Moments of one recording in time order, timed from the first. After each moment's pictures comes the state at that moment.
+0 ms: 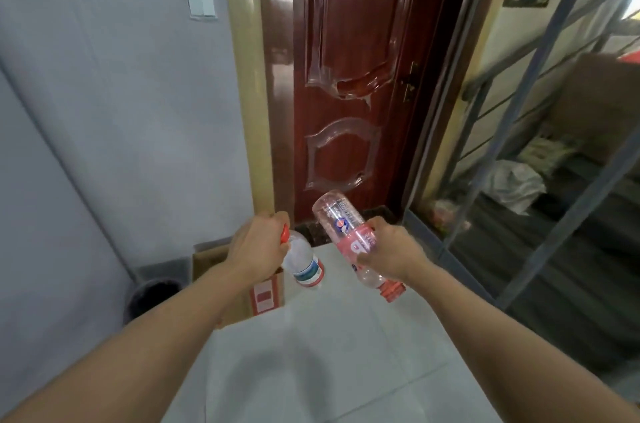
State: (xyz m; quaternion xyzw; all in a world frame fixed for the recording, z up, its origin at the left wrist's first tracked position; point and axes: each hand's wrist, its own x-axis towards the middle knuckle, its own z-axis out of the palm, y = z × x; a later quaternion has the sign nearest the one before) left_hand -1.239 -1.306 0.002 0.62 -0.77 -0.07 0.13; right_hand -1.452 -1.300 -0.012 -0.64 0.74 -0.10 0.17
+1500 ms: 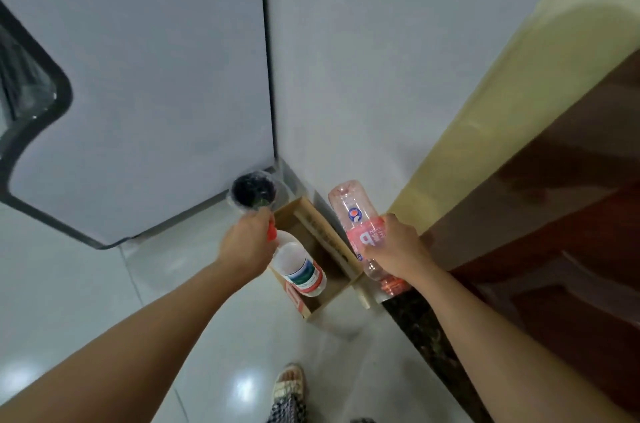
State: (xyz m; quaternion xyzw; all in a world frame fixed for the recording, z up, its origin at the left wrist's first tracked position) left_hand -1.222 -1.694 -0.166 0.96 -0.16 -0.14 0.18; right_hand -1.314 -1.918 -0.154 -0.90 0.29 0.14 0.29
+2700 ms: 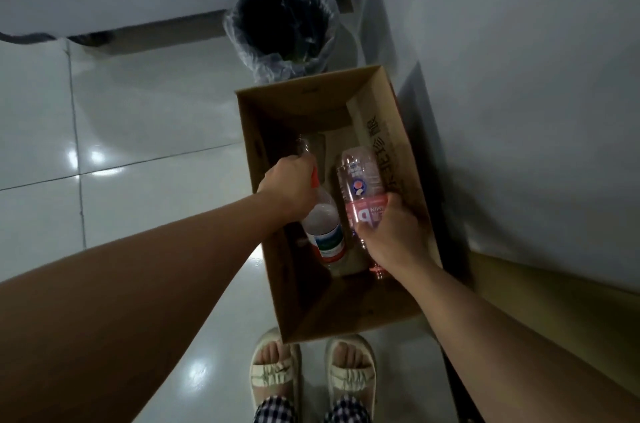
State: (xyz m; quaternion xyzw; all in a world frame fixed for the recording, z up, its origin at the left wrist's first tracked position) left_hand -1.087 -1.822 -0.660 0.93 0.03 -0.33 0.19; right_hand -1.150 -1.979 -0.700 -0.88 0.23 0.30 0.30
